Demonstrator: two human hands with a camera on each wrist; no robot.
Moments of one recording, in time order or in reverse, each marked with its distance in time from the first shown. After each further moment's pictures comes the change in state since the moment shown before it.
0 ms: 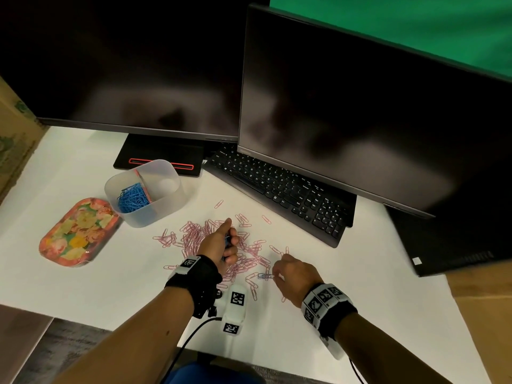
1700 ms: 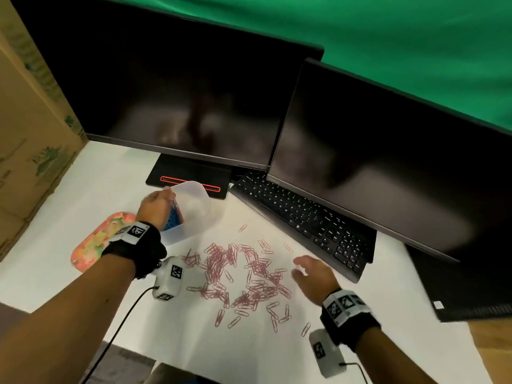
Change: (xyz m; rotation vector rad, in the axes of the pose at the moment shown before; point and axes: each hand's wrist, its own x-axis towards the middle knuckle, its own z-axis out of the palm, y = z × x) left_hand -0.004 0.173 -0.107 0.486 0.527 0.422; right_hand 0.031 -0.028 -0.053 0.376 0.102 0.248
